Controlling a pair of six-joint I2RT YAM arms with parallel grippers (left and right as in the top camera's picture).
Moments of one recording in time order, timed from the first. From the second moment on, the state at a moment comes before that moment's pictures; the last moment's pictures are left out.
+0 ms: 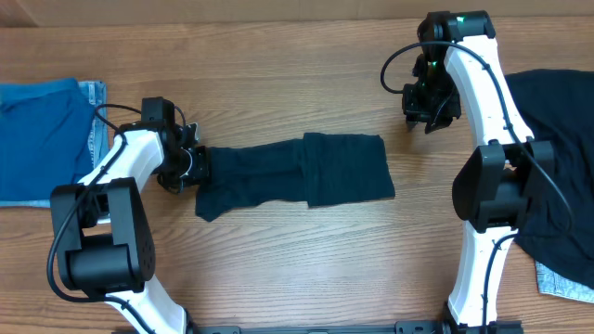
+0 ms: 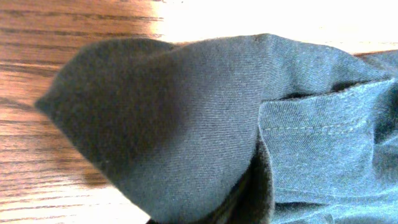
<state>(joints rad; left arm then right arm) 0.09 1.92 1.16 -0.74 0.27 -0.08 0.08 2.28 2.19 -1.64 -0.04 0.18</state>
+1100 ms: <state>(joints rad) 0.17 1.92 1.62 -1.18 0.14 -0.15 0.08 2.28 2.19 -1.64 -0.08 0.18</state>
